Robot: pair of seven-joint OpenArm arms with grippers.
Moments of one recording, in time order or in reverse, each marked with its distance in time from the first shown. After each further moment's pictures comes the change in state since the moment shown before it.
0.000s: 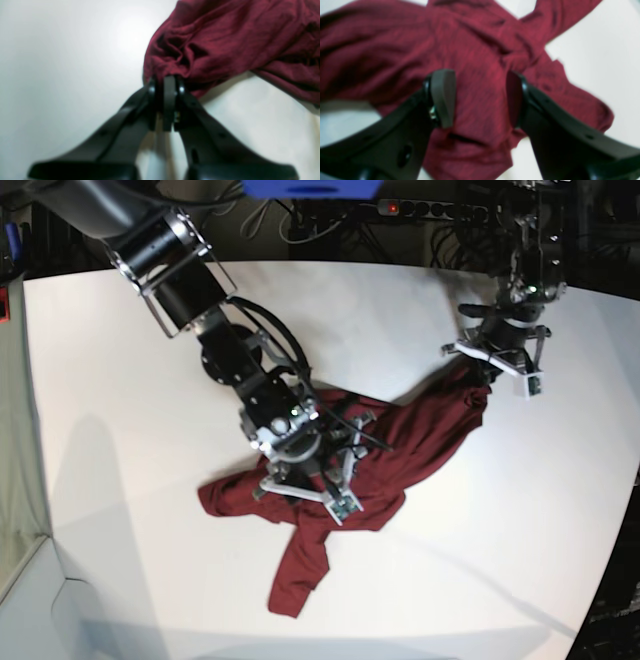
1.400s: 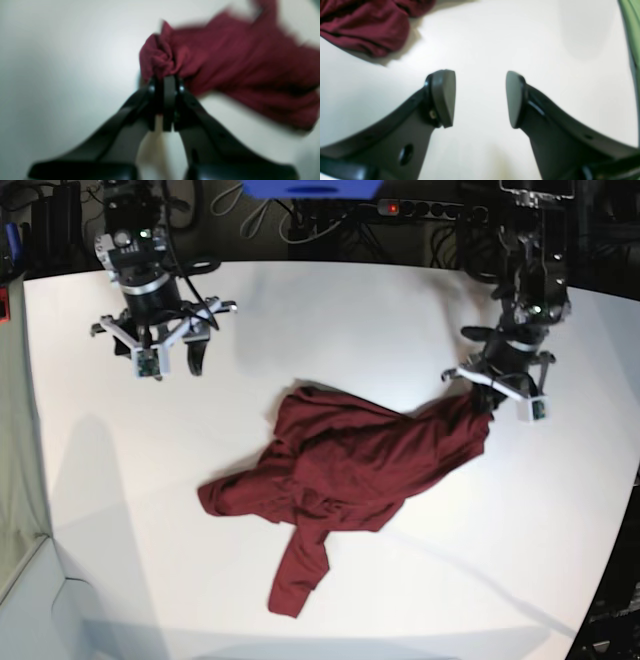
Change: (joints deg) left arm -2.9 -0.3 0.2 0.8 0.4 0.1 0.6; right arm -48.4 6.3 32.7 40.9 -0.2 -0.2 11.8
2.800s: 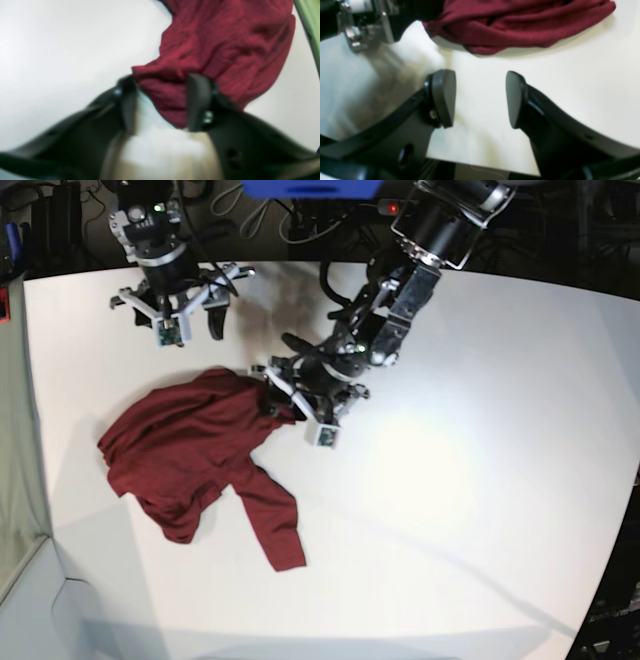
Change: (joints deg) left arm -19.5 13.6 34.2 -23.1 0.0 0.1 -5.0; right arm -6.3 0.3 -3.4 0.0 -0.1 0.0 0.3
